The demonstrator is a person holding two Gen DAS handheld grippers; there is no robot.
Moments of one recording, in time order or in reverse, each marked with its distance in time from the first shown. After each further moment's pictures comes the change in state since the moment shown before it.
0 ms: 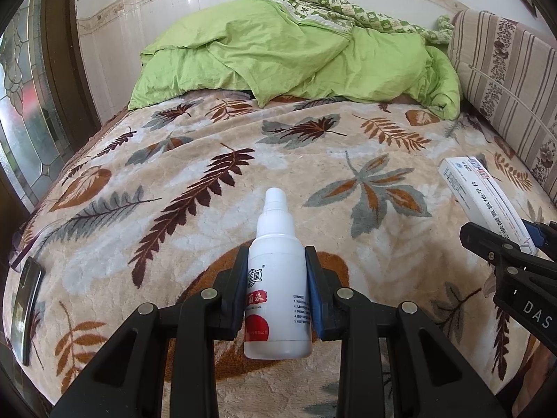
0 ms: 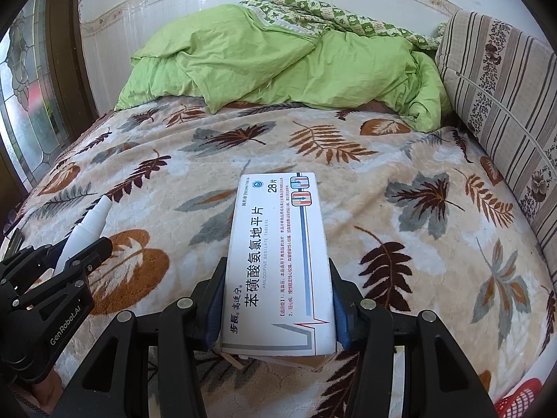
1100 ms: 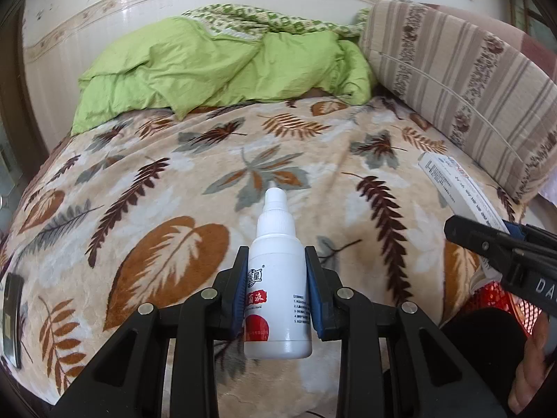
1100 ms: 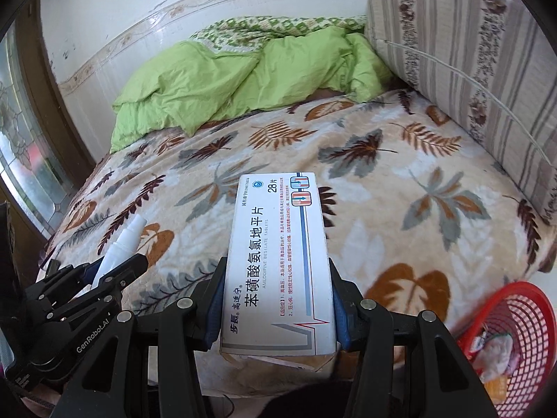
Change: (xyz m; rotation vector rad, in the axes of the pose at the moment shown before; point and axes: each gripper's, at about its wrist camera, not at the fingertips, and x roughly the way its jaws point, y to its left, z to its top) left arm -0.081 -0.057 -0.027 0.163 -0.013 -0.263; right arm -0.113 -0.067 -0.061 0.250 -0.036 0.017
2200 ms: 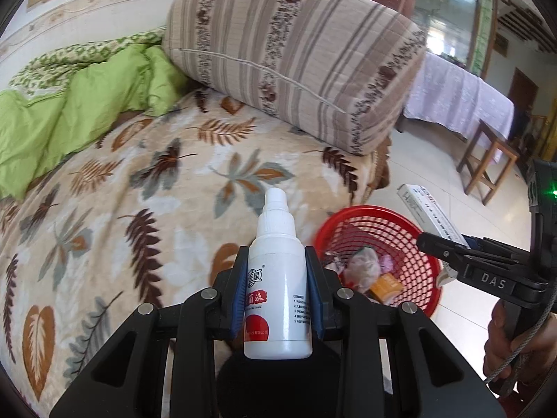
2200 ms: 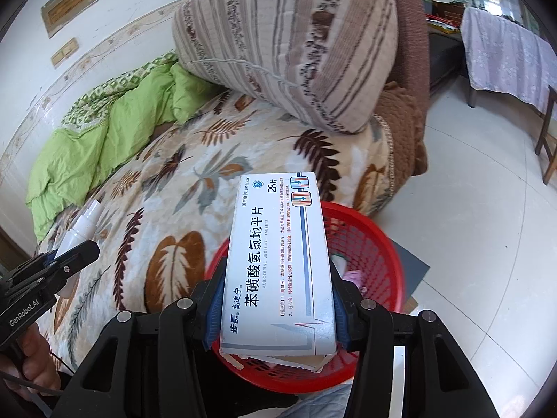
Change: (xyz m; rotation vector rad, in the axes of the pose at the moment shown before) left arm -0.035 -0.215 0.027 0.374 0.077 -0.493; right arm -0.148 -0.196 -0.080 0.424 -0.045 -0.313
